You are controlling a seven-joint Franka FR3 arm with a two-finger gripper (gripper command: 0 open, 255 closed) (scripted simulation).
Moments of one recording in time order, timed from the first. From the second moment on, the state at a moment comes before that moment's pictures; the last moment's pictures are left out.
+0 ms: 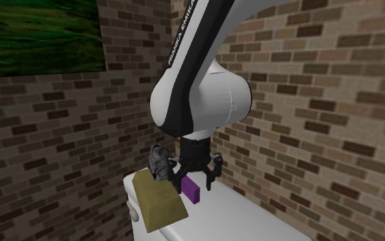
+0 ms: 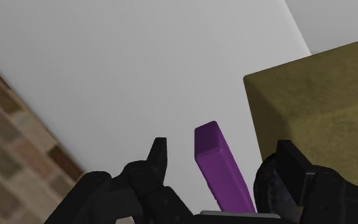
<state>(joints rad) -0.02 0.07 0.23 -2.51 -0.03 2.61 0.36</state>
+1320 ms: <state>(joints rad) -0.02 -0.07 0.23 -2.49 0.03 2.44 0.32</state>
